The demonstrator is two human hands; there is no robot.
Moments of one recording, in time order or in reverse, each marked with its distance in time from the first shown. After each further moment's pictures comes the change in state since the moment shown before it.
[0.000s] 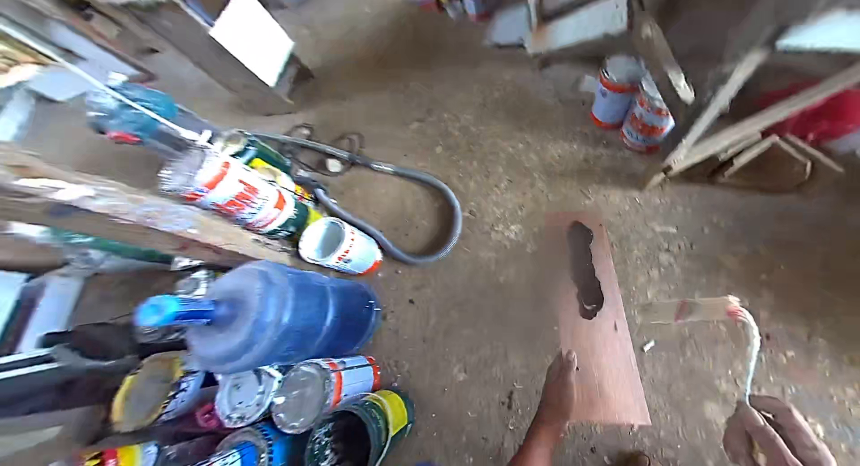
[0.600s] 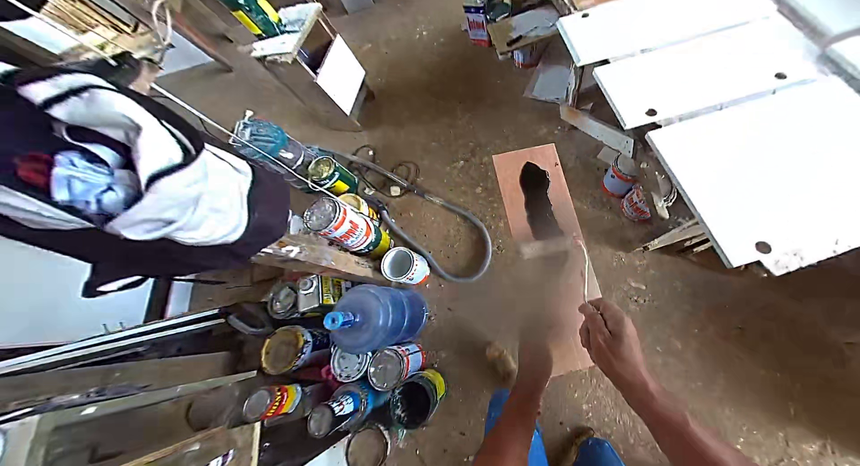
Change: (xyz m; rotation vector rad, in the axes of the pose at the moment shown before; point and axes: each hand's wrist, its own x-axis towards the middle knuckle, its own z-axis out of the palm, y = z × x) left_hand -0.101 0.487 -0.015 -0.060 0.361 0.159; right_hand 0.145 -0.485 0.182 -0.333 -0.308 0.091
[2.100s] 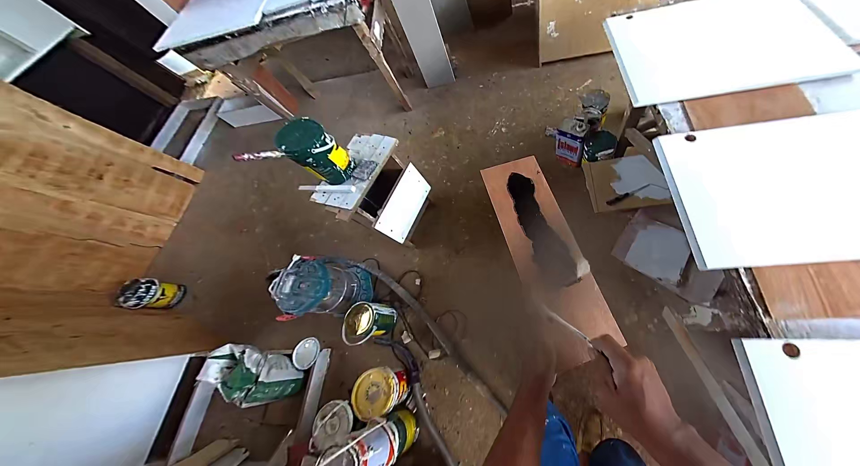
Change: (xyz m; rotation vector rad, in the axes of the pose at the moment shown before) left_hand 0.934 0.491 -0.066 -0.162 0.288 -0.135; right_hand 0.889 -0.504 0.131 -0.564 -0.092 -0.494
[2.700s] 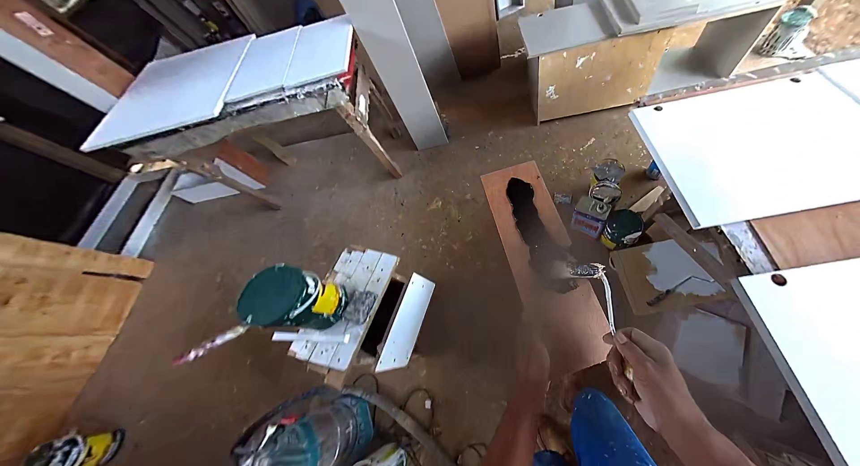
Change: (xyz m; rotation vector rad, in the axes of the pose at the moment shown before) left_hand 0.434 0.292 0.017 -0.025 -0.099 0.072; right_hand 0.505 -0.084 0.011 1.122 0.087 0.554
